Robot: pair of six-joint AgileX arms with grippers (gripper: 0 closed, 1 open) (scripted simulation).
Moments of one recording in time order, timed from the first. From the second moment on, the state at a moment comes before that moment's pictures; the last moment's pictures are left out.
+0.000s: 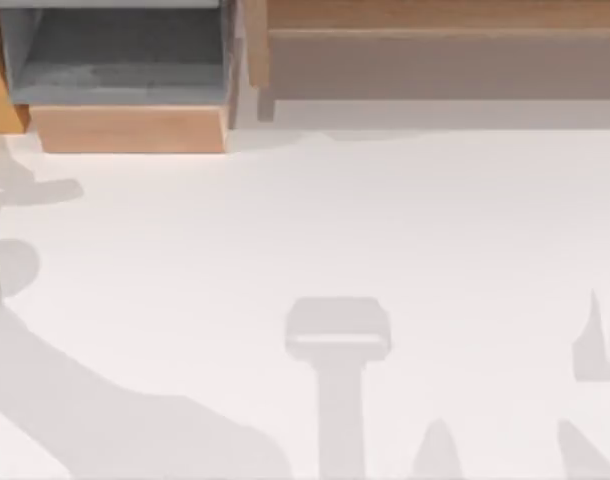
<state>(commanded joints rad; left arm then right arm) 0.40 2.34 1.20 1.11 0.44 1.58 0.00 0.00 0.00 0.00 0.00 0.00</state>
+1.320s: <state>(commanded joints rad) 0.55 2.13 0.72 1.37 0.59 1.58 0.00 0.00 0.00 0.00 0.00 0.00</state>
